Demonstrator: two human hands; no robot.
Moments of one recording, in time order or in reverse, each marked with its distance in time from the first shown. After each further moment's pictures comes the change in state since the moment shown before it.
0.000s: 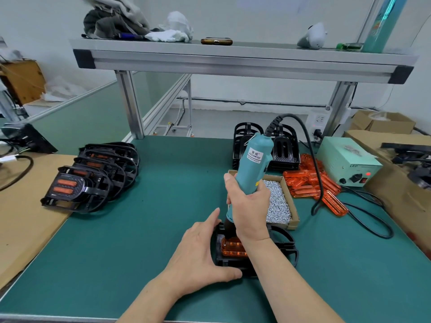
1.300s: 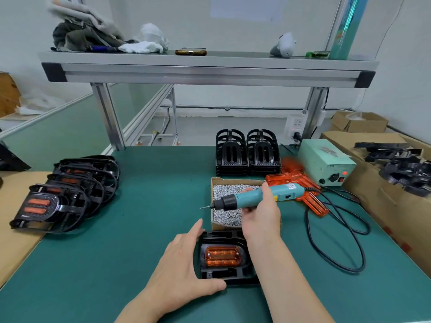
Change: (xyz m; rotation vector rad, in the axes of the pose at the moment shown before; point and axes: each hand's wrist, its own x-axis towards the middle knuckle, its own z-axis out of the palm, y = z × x) left_hand -0.002 -0.010 0.005 0.038 -0.002 -0.002; right_hand 0.036 -0.007 -0.045 0.609 0.453 0.550
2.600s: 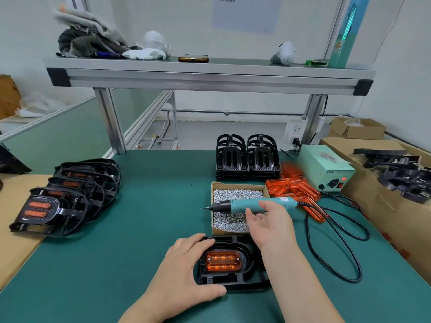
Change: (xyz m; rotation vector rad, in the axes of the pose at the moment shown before) left_hand 0.001 -0.001 -0.001 0.082 -0.010 0.076; right_hand 0.005 -0.019 -0.016 -0.026 0.006 0.164
